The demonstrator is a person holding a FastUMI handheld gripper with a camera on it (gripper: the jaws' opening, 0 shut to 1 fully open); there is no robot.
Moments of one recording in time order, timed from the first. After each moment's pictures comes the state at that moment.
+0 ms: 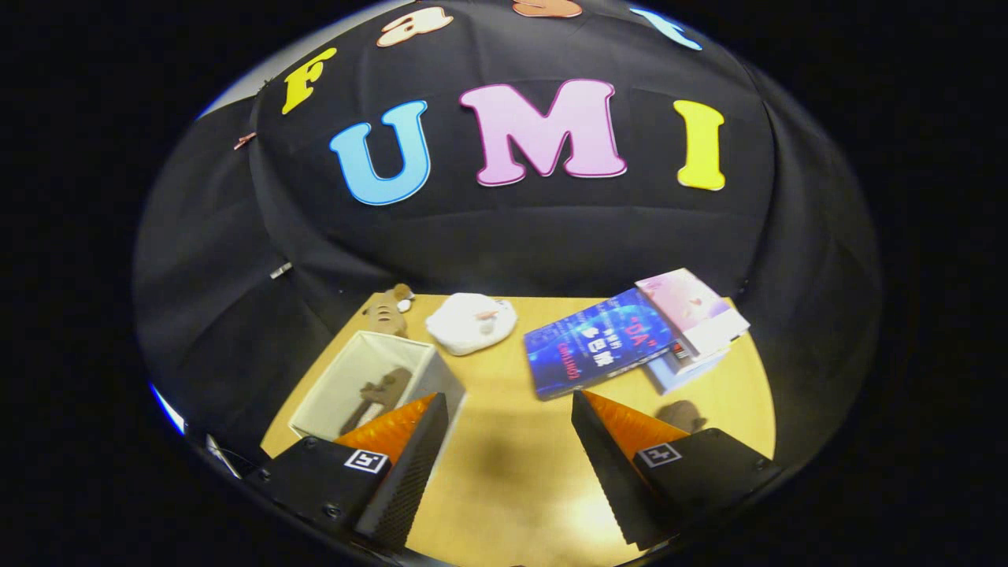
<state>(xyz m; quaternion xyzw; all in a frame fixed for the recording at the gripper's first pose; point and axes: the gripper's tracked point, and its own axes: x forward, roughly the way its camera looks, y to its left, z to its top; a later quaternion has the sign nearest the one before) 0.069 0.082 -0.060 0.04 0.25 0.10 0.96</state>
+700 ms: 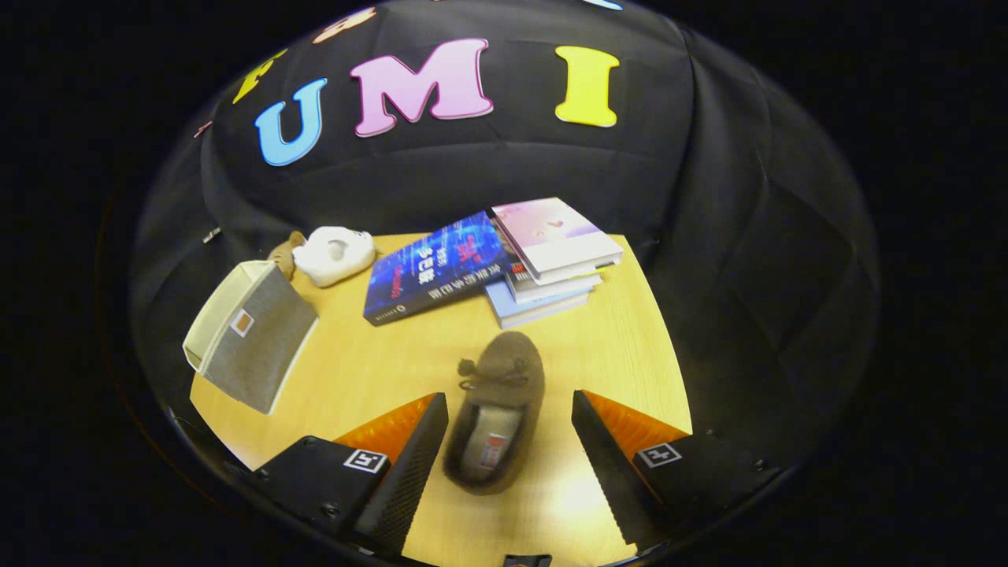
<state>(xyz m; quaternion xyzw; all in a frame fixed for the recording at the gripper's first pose) 0.041 -0.135 -0.220 0.03 0.34 0.02 0.94</state>
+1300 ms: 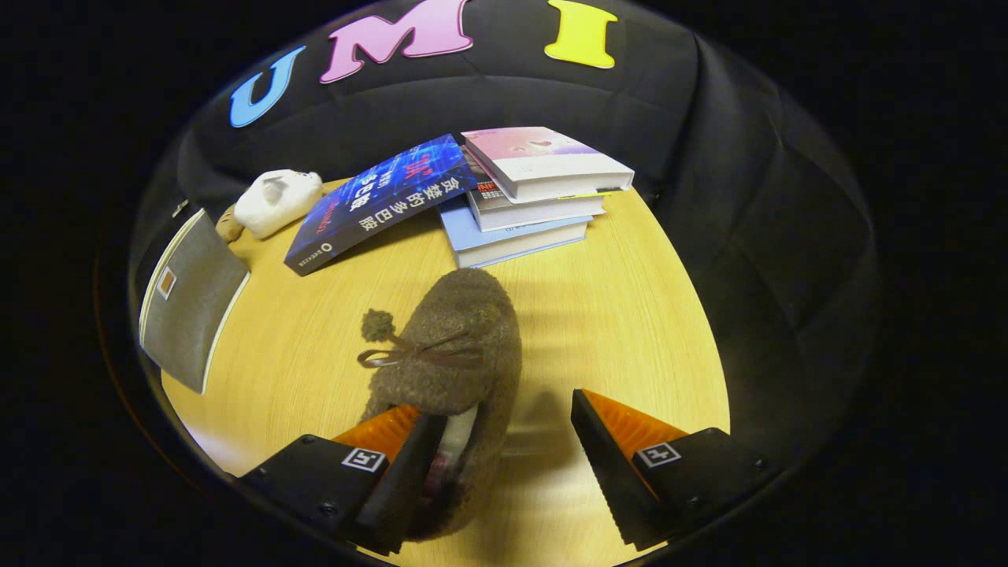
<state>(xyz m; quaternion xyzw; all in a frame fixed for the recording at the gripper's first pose) 0.095 -0.143 -0.336 0.03 0.40 0.00 0.91</state>
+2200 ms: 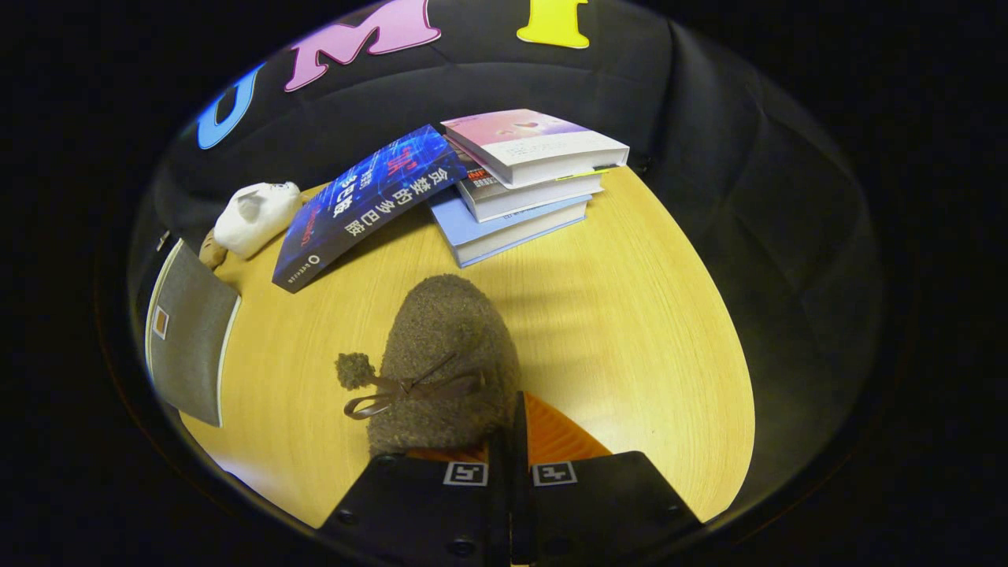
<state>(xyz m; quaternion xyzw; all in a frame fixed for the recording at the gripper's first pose) 0.095 -0.122 -0.316 0.07 0.41 -0.04 0.91</state>
